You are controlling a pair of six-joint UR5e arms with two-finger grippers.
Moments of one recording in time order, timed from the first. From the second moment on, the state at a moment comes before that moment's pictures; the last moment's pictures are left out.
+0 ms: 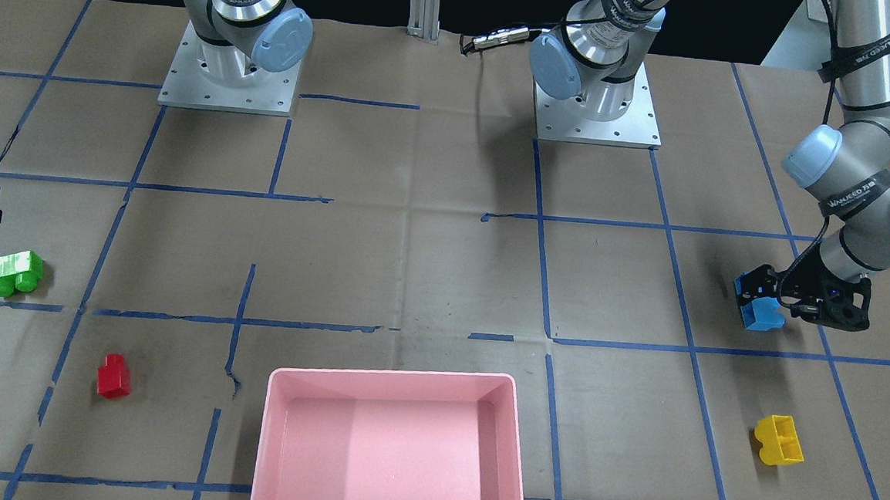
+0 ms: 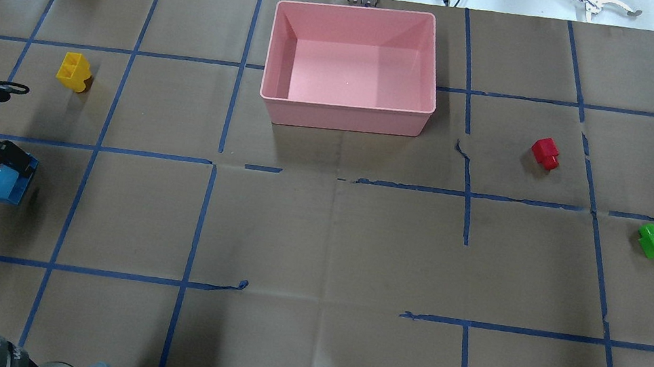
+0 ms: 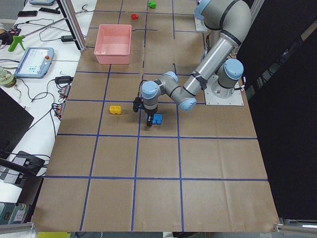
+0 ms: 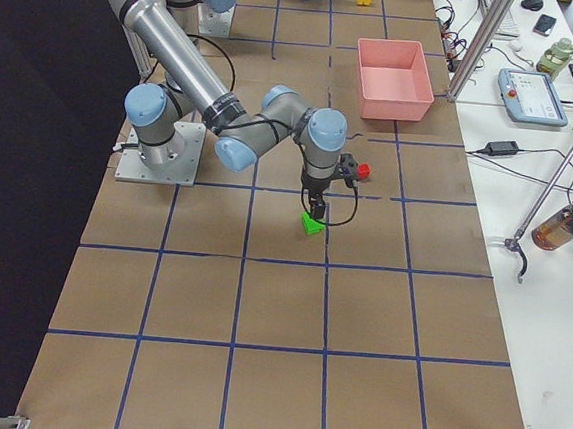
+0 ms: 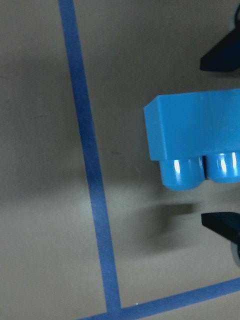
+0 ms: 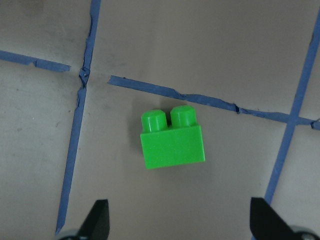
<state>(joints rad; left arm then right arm) -0.86 -1.93 -1.99 -0.83 1.57 0.87 0.89 -1.34 1.85 -2.05 -1.55 -0.90</state>
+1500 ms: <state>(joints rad) -1.09 -1.84 -1.81 -0.99 1.57 0.87 0.93 -1.18 1.96 -2.35 -1.55 -0.88</state>
